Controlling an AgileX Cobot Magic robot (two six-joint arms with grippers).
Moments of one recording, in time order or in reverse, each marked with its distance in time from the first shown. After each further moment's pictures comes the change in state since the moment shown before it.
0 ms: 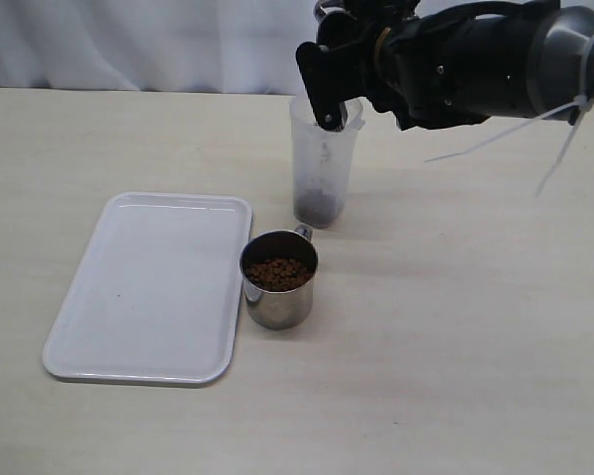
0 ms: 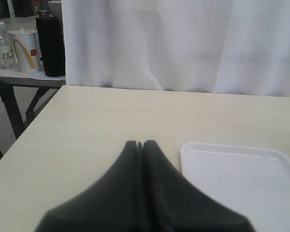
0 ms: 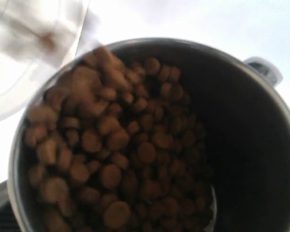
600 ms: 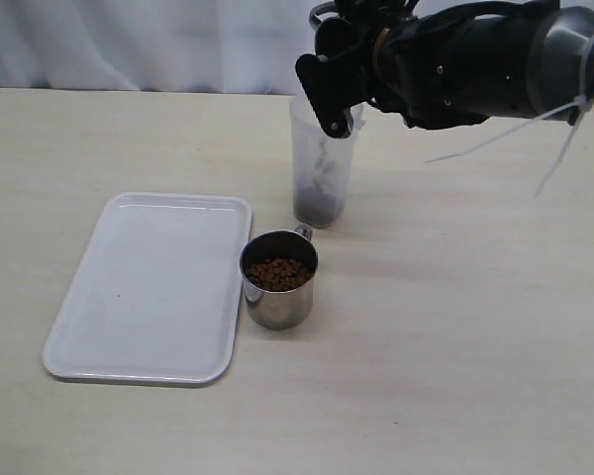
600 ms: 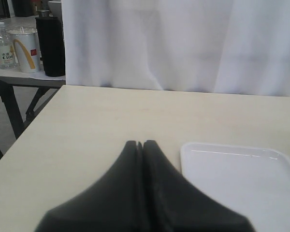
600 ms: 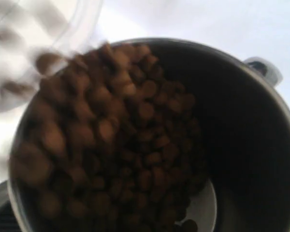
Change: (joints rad) left arm 0.000 0.000 0.000 0.000 0.000 0.000; right arm 0.004 0.000 0.000 0.000 -0.006 -0.117
